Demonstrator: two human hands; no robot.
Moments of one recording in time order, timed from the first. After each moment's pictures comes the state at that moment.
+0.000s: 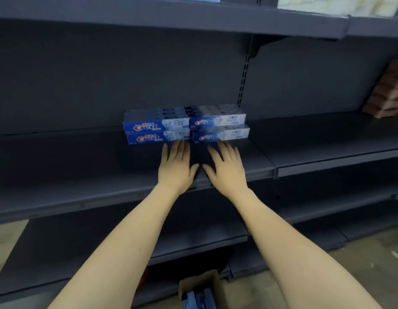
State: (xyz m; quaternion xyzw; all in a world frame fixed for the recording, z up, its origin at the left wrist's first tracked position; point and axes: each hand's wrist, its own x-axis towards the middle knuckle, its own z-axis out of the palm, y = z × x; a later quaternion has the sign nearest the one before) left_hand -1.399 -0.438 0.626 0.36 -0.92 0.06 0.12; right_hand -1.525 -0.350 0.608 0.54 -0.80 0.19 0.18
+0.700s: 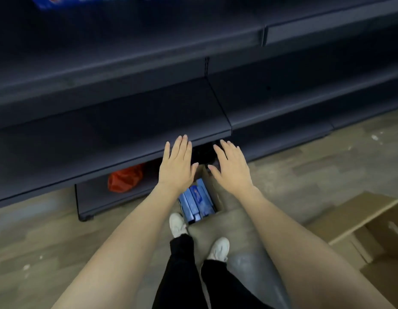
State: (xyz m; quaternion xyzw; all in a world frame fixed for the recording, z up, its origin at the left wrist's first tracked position) left_hand -1.365 -0.274 0.430 0.29 -0.95 -0.02 -0.08; right_hand -1.486 -0.162 0.397 0.50 -0.86 0.13 -0.05
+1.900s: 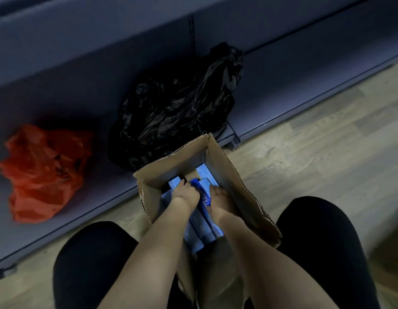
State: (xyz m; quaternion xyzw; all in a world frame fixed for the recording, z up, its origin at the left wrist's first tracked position) left_hand -1.430 -0.328 -0.128 0.05 -0.89 0.03 -0.46; right_hand -1.467 -0.222 -0.156 0.32 -0.87 -0.01 -0.38
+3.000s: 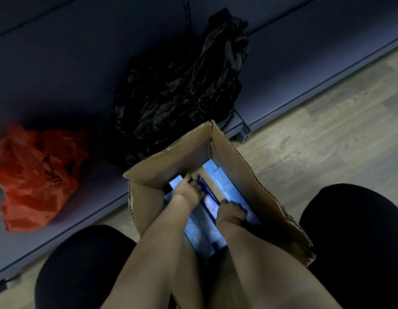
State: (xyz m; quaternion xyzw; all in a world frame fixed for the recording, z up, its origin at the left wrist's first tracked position) left_hand -1.429 -0.339 -0.175 -0.09 -0.84 0.18 -0.50; right_hand -1.441 -0.223 -0.249 0.09 -0.91 -0.06 -0.41
